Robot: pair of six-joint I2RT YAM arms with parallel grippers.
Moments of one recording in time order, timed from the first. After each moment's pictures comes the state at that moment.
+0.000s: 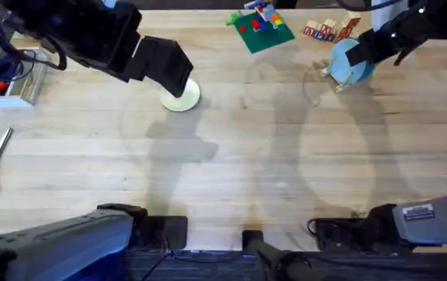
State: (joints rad) left arm -0.13 1.38 1.72 -1.69 0.21 0.19; right arm -0.08 1.67 1.31 -0.73 0.03 -0.45
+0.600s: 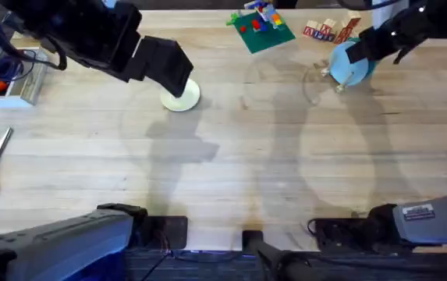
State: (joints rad) left arm -0.13 1.38 1.72 -1.69 0.21 0.19; right arm -0.08 1.67 1.31 -0.70 0.03 -0.45
